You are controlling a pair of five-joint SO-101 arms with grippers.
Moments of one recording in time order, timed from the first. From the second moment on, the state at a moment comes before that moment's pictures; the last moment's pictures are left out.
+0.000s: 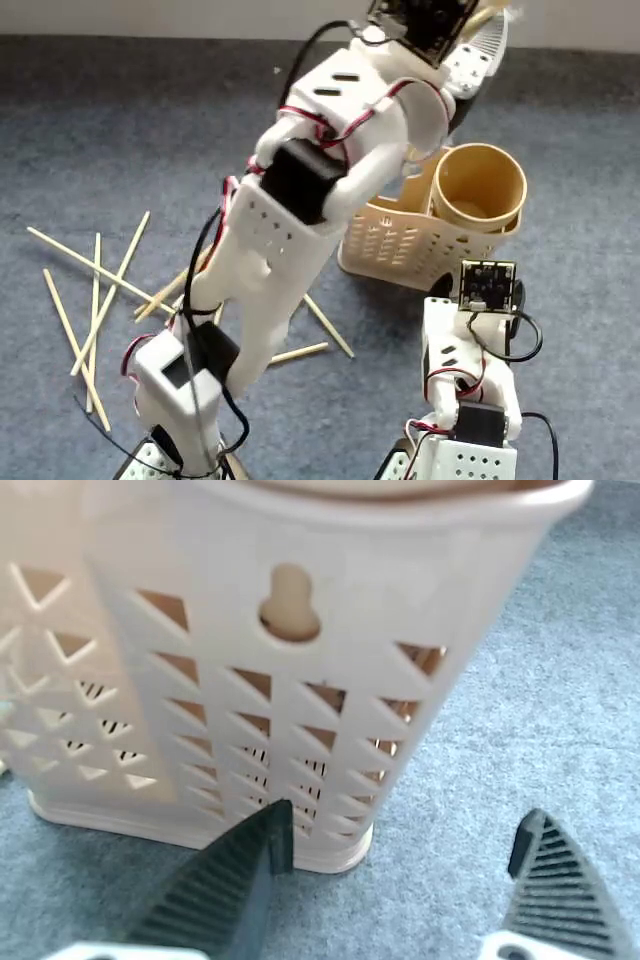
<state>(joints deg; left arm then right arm) 36.0 16.9 -58.8 54.1 3.5 3.0 -102.9 95.3 47.1 10.7</state>
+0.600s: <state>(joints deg) 33.4 19.2 -58.7 70.5 5.0 3.0 -102.9 95.3 47.1 10.7</state>
